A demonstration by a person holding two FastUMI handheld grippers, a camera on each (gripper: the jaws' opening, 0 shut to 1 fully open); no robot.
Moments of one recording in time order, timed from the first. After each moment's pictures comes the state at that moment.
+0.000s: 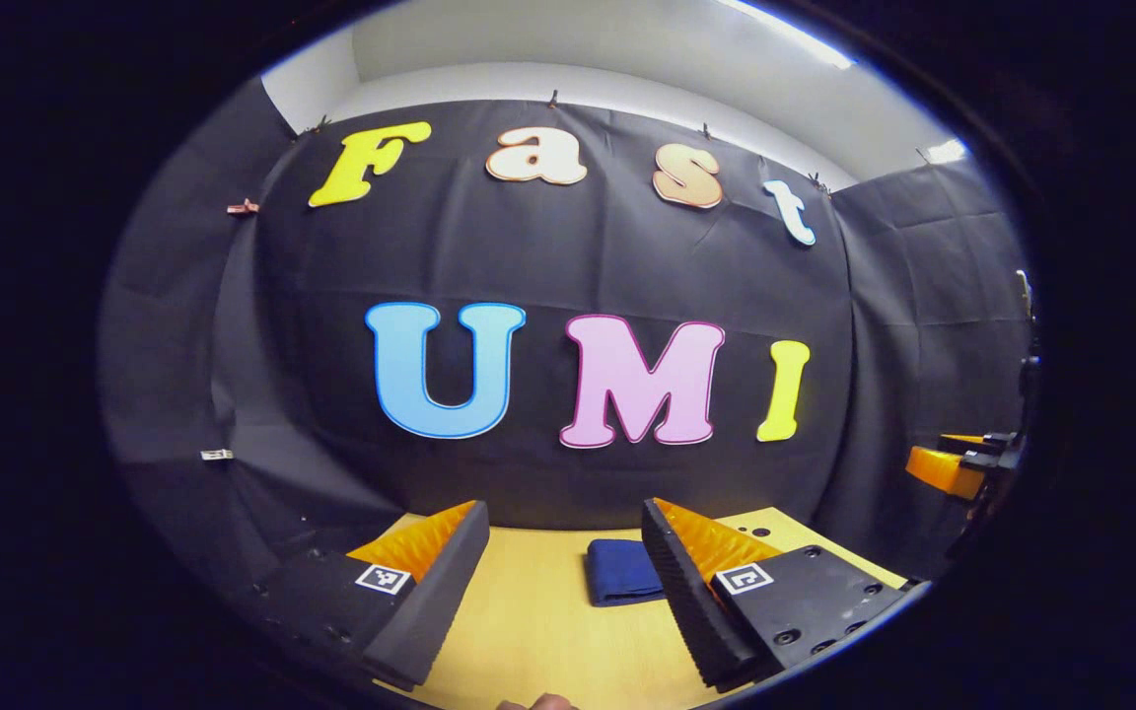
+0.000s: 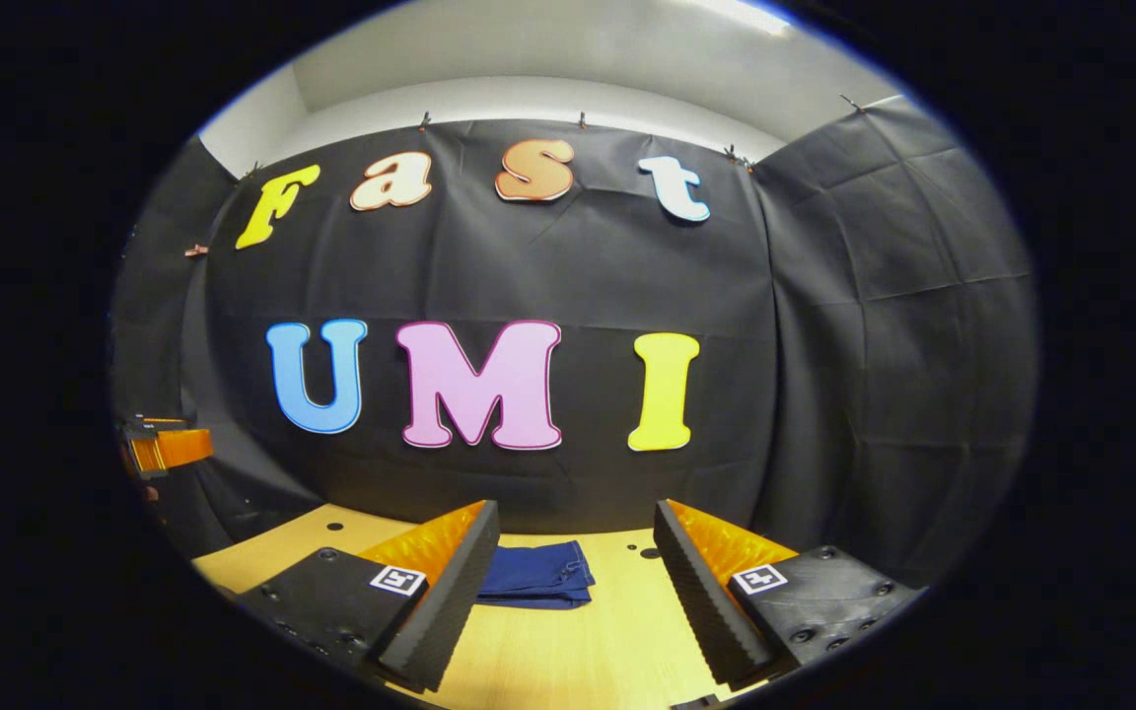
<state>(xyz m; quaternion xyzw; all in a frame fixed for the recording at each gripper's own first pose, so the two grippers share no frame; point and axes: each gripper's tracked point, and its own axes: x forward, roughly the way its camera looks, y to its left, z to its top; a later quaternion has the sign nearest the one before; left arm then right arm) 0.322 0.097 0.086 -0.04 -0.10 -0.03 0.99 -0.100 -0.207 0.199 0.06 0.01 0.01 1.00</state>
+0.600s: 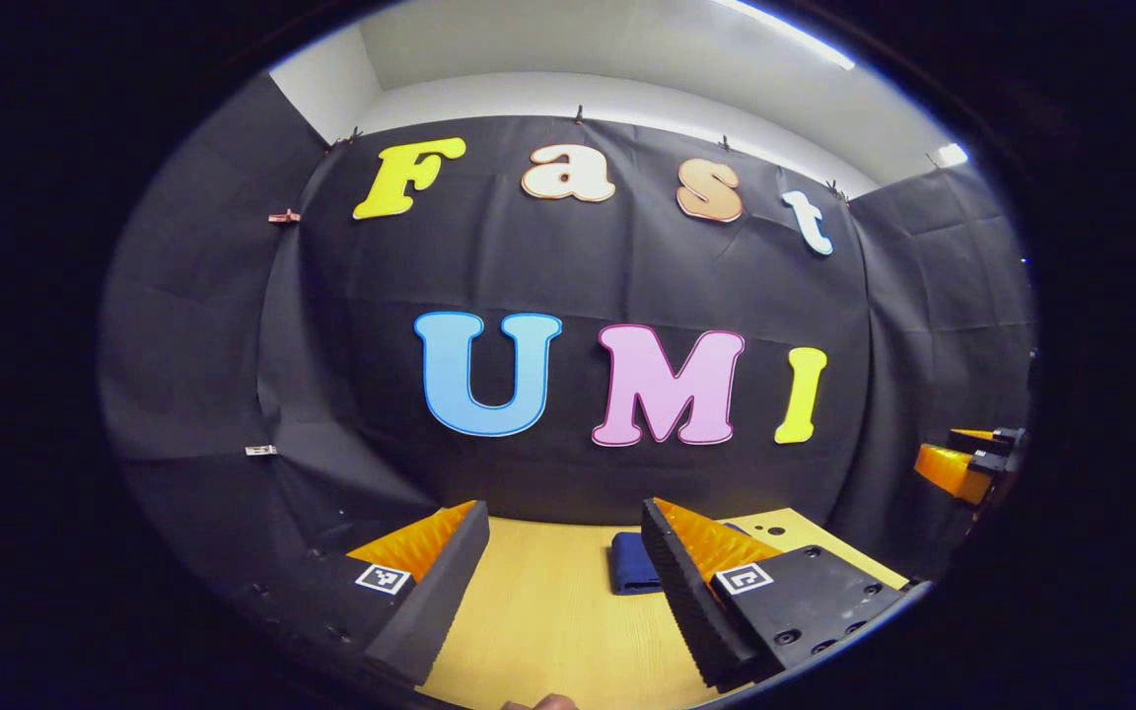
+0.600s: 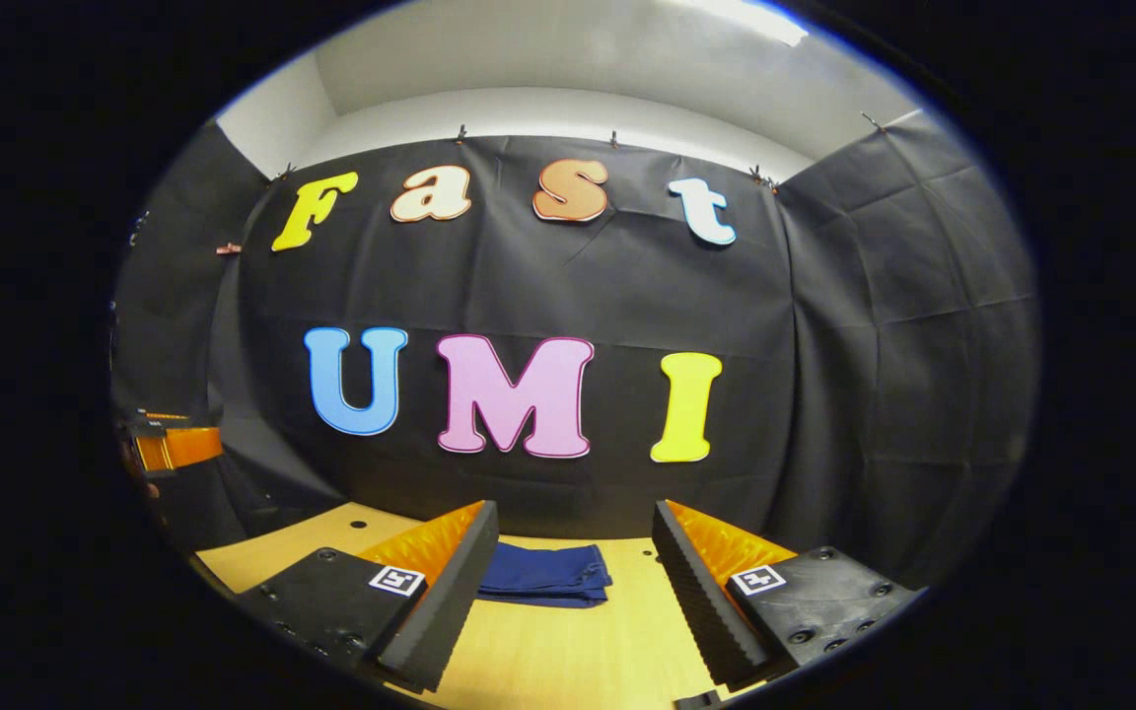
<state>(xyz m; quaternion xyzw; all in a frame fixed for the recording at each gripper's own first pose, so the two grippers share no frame) 0.277 0.102 0.088 -0.06 -0.11 -0.01 0.99 -0.122 -0.177 0.217 0.05 0.00 0.06 1.00</state>
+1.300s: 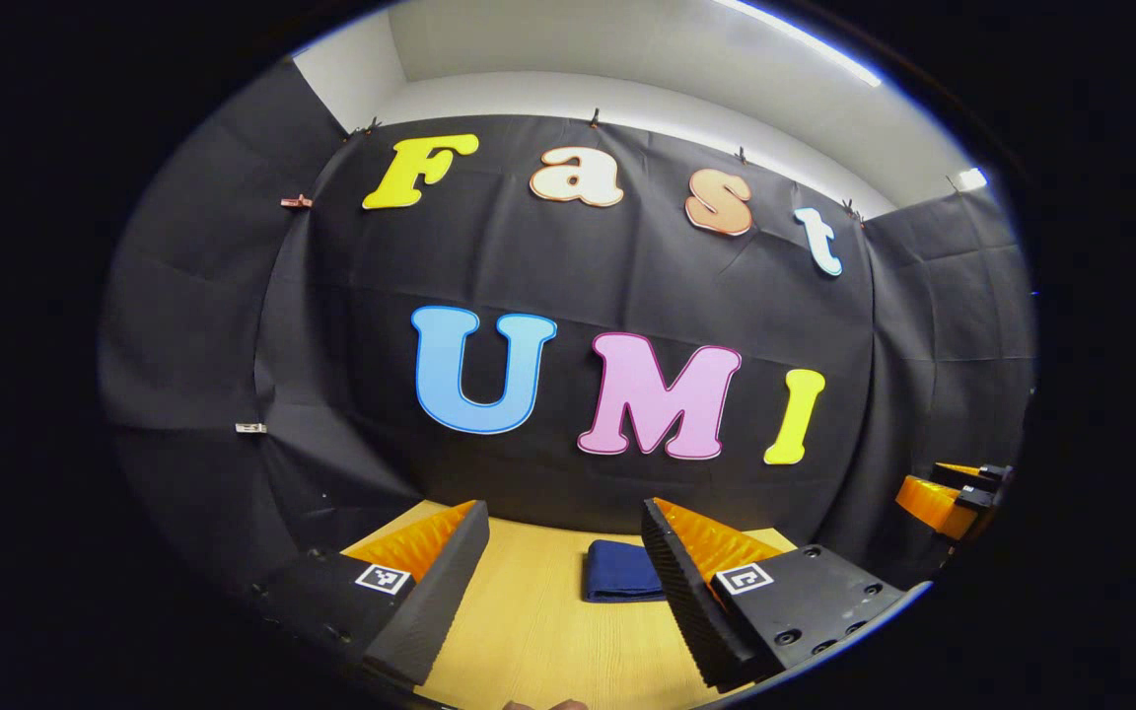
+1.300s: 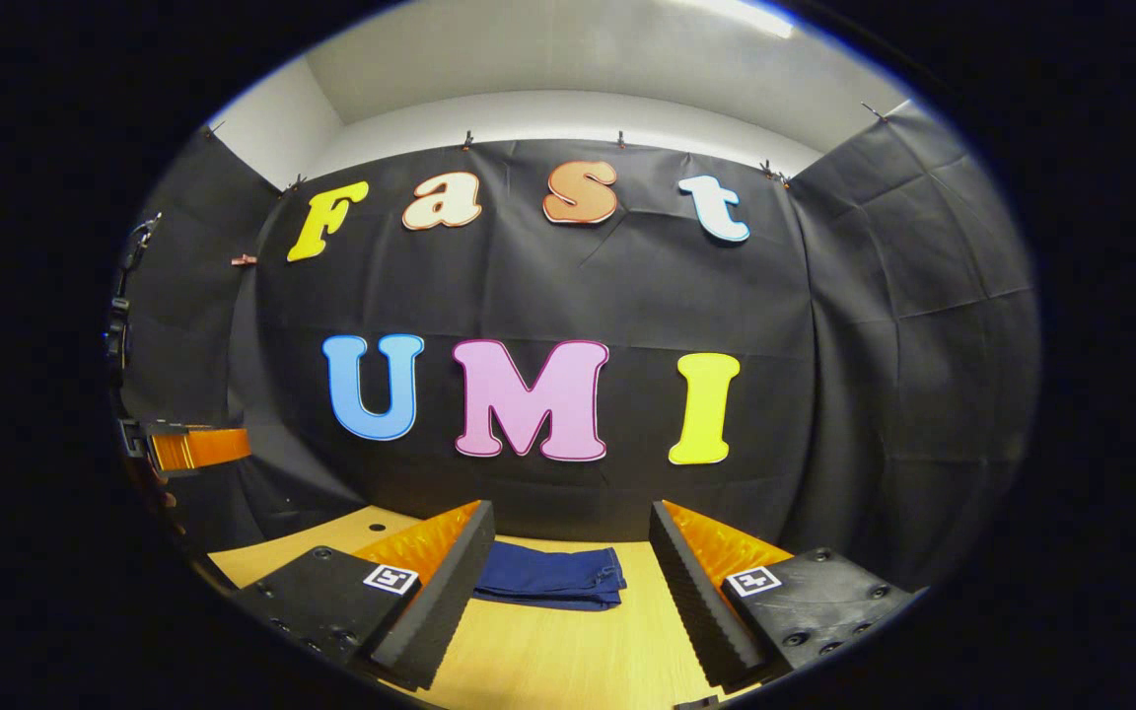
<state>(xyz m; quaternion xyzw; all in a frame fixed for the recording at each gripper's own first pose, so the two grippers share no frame) 0.277 0.078 0.083 -0.09 -0.11 -0.01 0.99 -0.125 -0.192 0.215 0.04 -0.01 0.09 1.00</state>
